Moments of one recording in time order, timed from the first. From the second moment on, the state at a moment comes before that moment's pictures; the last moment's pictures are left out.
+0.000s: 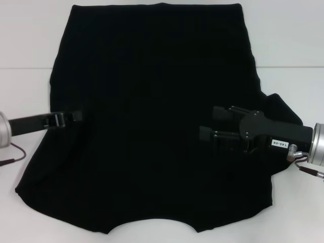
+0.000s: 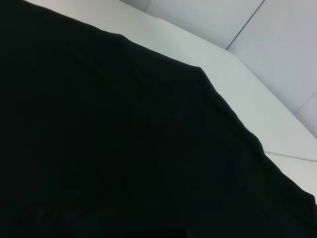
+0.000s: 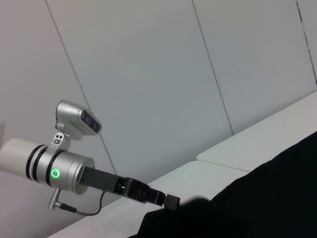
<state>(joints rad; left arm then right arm) -0.58 -2.10 0.44 0.76 2.24 1.28 -1.98 0.60 2.09 -0.71 -0.48 -1.82 -1.48 1.35</state>
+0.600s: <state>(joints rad) -0.58 -2.10 0.43 0.71 2.10 1.48 -1.94 0.59 2.06 -0.70 -0.48 -1.82 -1.47 1.39</state>
